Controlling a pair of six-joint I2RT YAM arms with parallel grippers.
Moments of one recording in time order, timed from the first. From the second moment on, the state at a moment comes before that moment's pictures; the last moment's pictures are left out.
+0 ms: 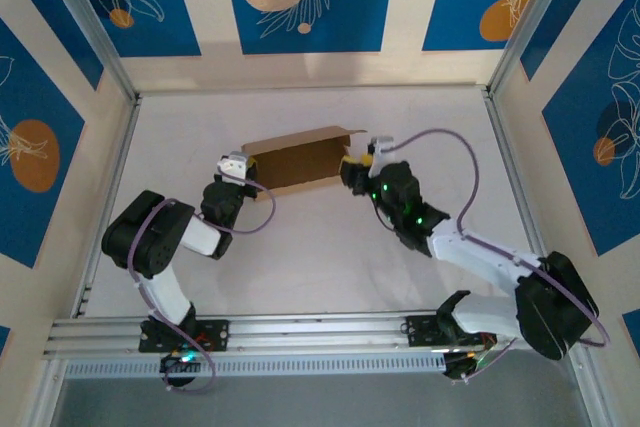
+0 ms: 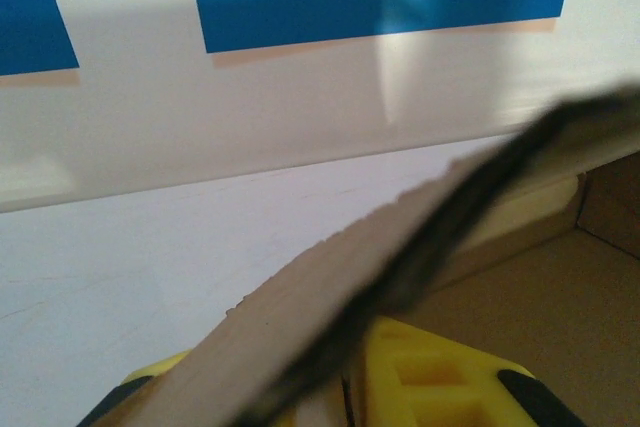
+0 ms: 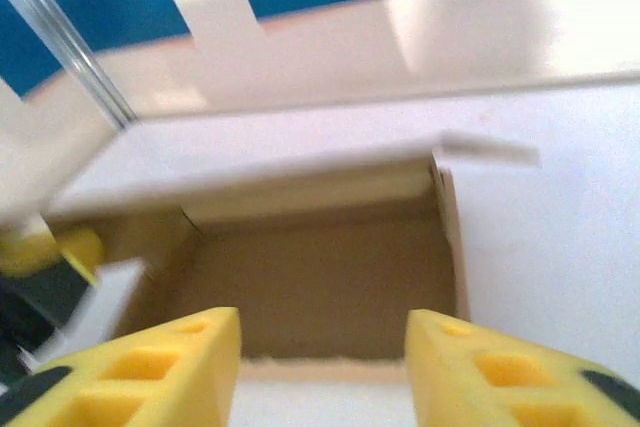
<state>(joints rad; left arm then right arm) -0.39 1.76 0.41 1.31 -0.17 0.04 0.65 1.19 0.71 0.25 0.21 0.37</state>
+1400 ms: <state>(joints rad) -0.49 0.98 0.31 0.52 -0.10 -0.18 0.59 1.95 1.71 -0.71 -0.13 0.44</state>
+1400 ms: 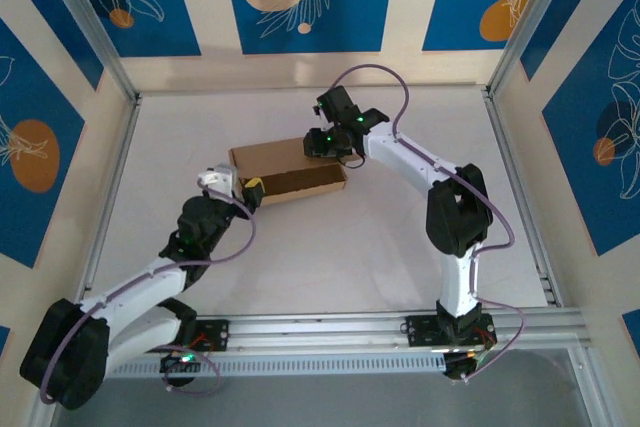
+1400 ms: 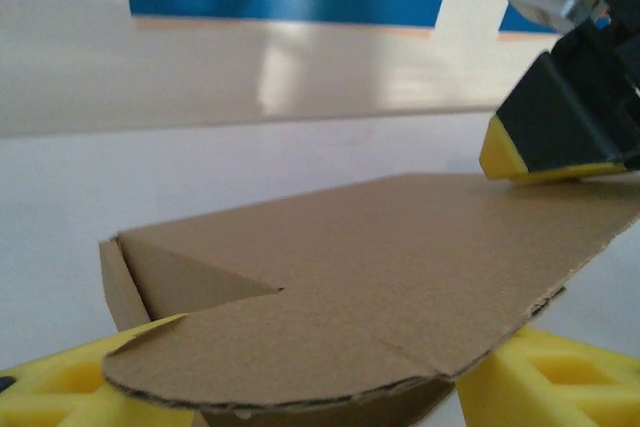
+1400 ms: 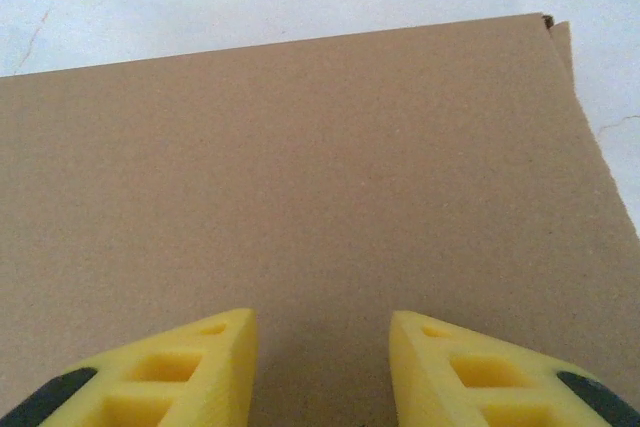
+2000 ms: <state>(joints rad) -0.50 0.89 0.42 0.08 0.21 -0.23 0.60 1.97 1.75 -0.76 -0.14 0.42</state>
